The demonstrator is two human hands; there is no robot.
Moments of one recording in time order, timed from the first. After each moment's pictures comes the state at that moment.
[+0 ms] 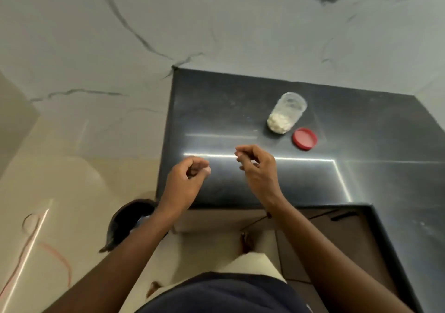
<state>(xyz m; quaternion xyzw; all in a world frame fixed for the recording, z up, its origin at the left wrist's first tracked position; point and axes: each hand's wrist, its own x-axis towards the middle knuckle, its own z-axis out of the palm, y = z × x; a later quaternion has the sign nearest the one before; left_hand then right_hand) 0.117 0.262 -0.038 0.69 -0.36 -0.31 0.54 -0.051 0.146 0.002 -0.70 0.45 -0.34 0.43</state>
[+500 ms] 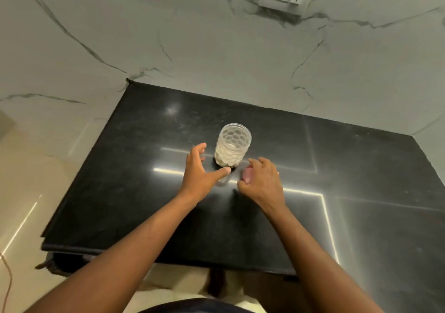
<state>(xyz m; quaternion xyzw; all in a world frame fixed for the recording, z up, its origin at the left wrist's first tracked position) -0.030 0.010 -0.033 0.73 -0.28 -0.33 0.53 -0.186 -0.092 -0.020 -0.84 0.51 0.00 0.19</state>
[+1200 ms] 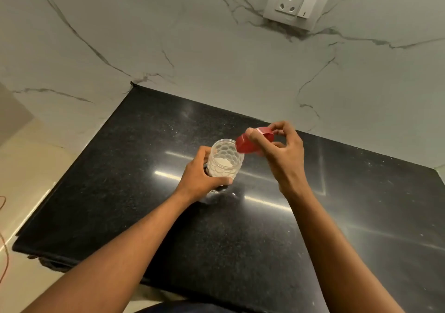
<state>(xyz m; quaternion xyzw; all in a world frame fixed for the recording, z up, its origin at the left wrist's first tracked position) -0.021 -0.049 -0.053 0.72 -0.34 -0.30 0.52 -0.171 -0.178 0.071 -0.73 0.39 -0.33 0.45</state>
